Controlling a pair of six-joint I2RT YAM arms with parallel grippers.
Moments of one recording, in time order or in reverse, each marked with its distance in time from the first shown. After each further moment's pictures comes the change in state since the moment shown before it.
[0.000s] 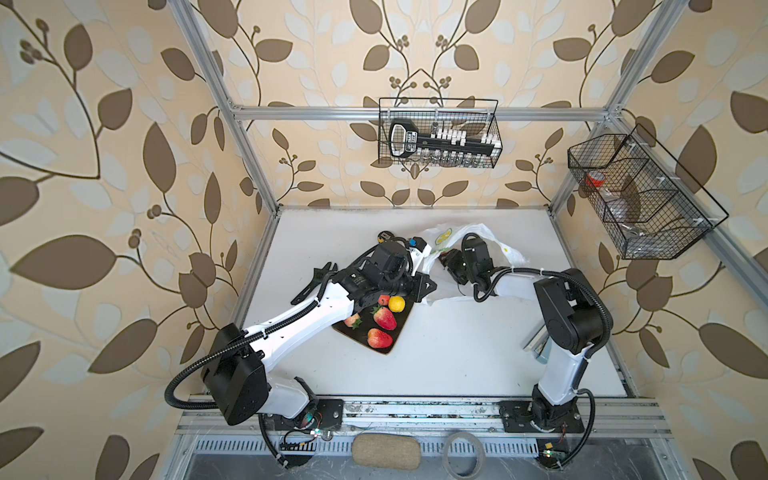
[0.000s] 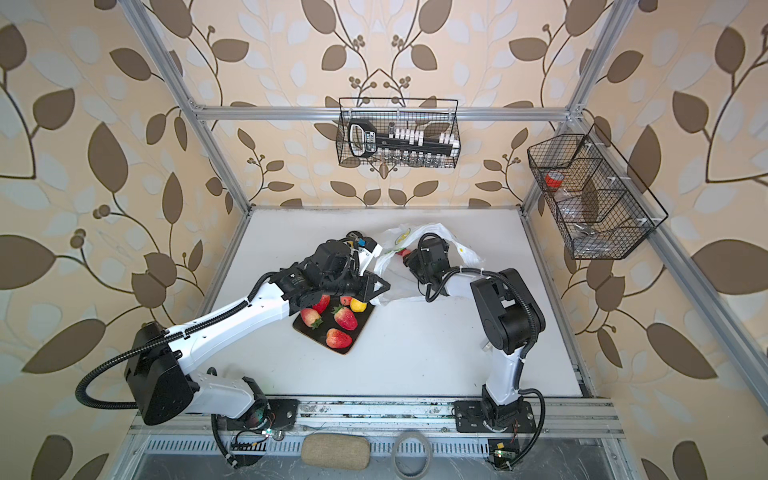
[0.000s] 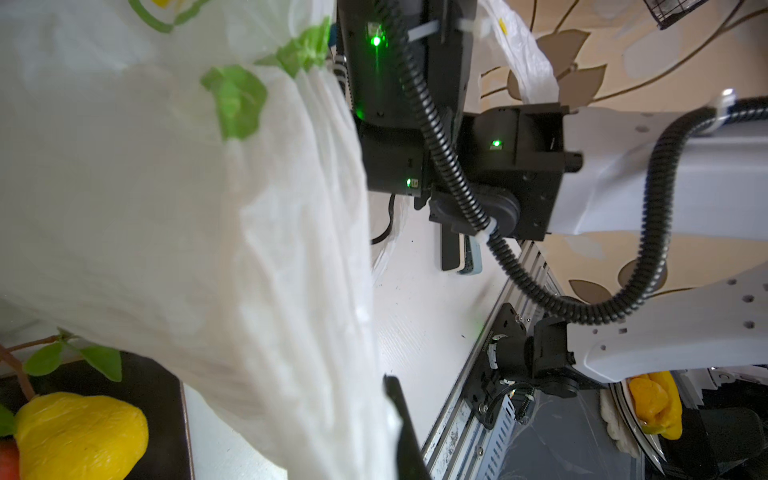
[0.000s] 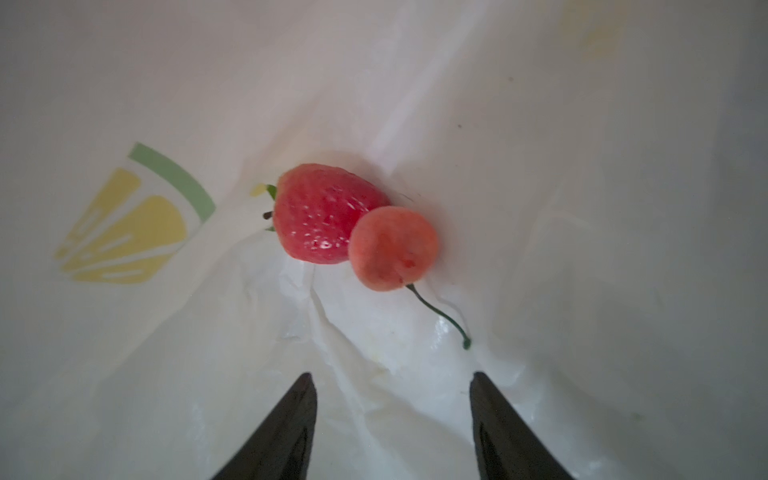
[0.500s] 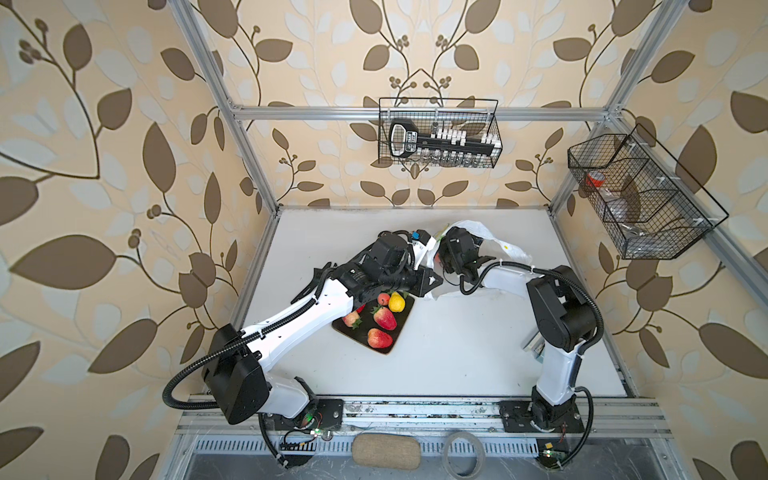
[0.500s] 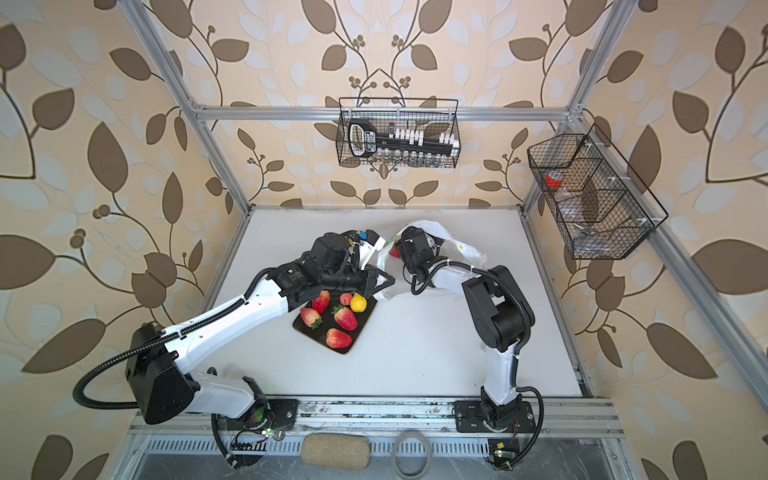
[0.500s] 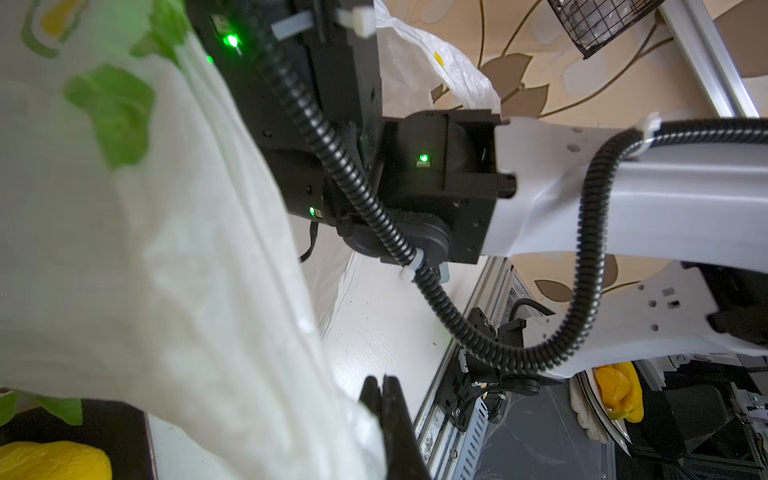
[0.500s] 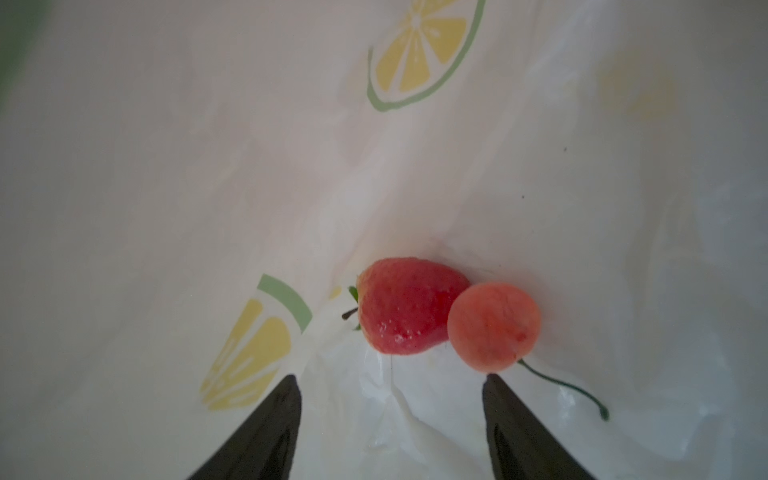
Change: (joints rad) left arm 0.000 0.004 0.066 -0.003 0.063 0.000; right arm 0.089 0.059 0.217 -0.114 0.284 0.213
